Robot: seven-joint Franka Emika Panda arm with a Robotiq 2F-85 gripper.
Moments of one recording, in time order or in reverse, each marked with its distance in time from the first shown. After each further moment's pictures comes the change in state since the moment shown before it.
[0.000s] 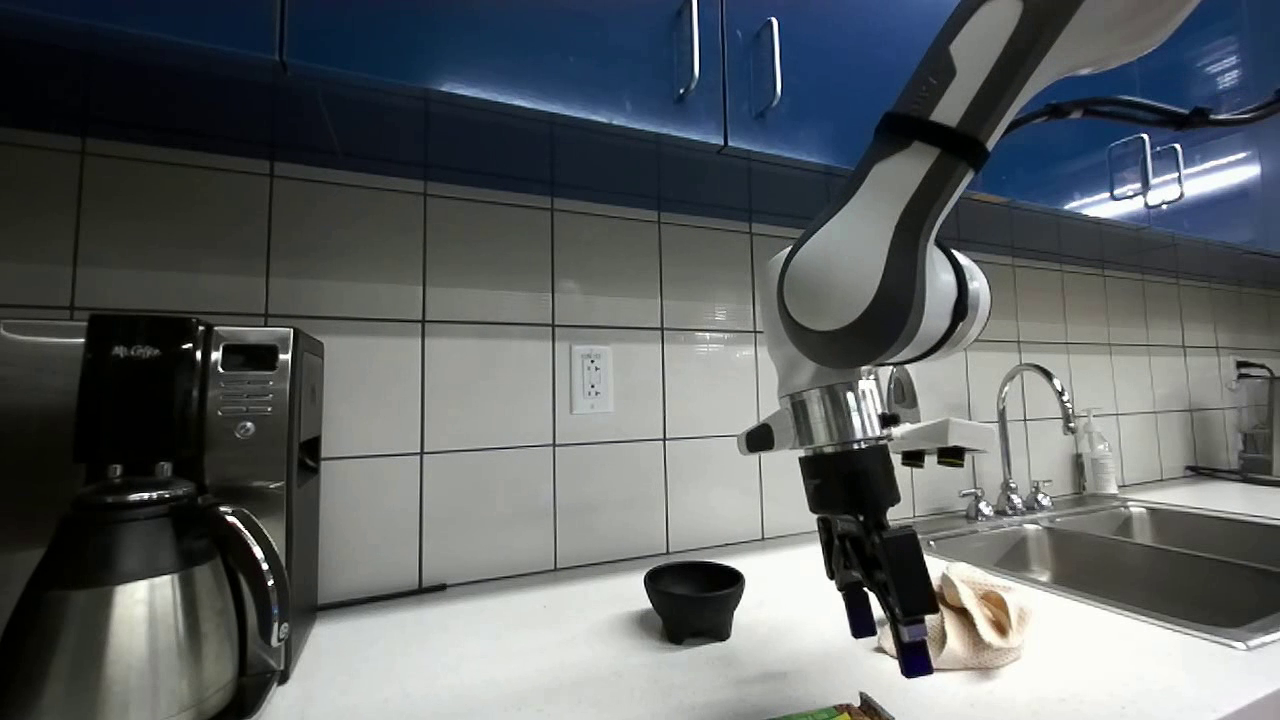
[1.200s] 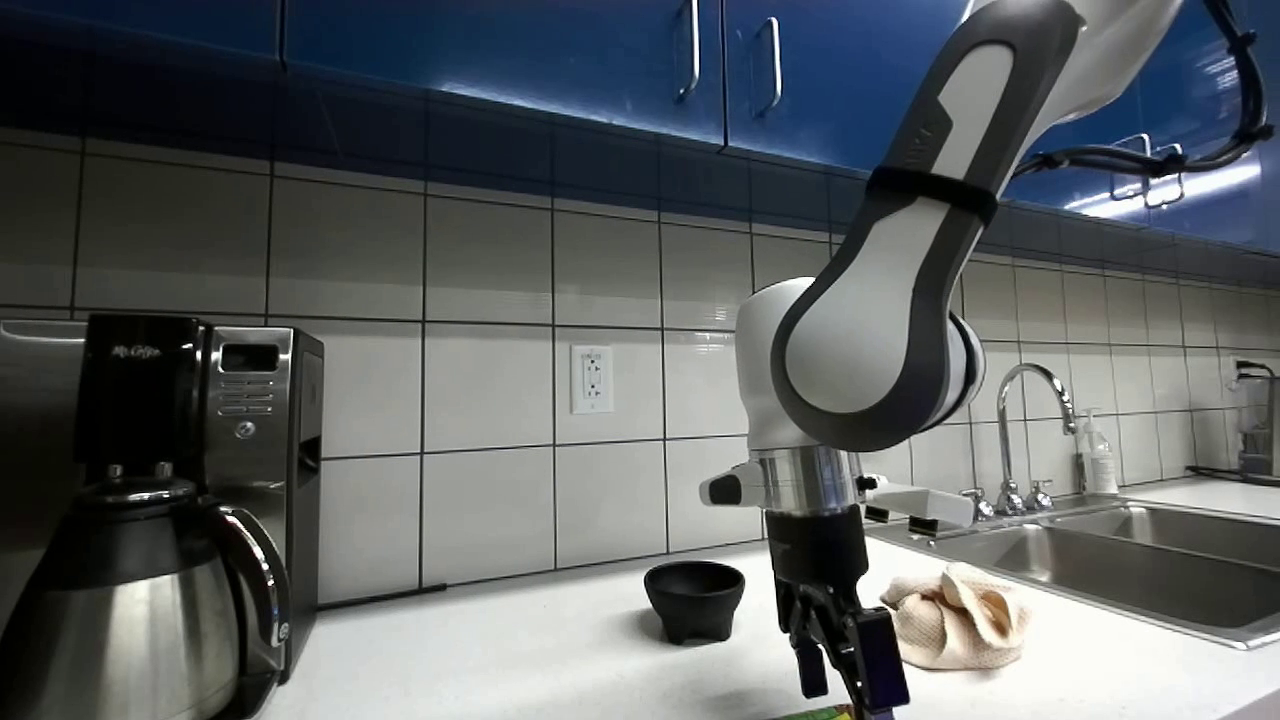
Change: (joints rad) arm 0.021 0.117 0.076 -0.031 -0.067 0.234 0.018
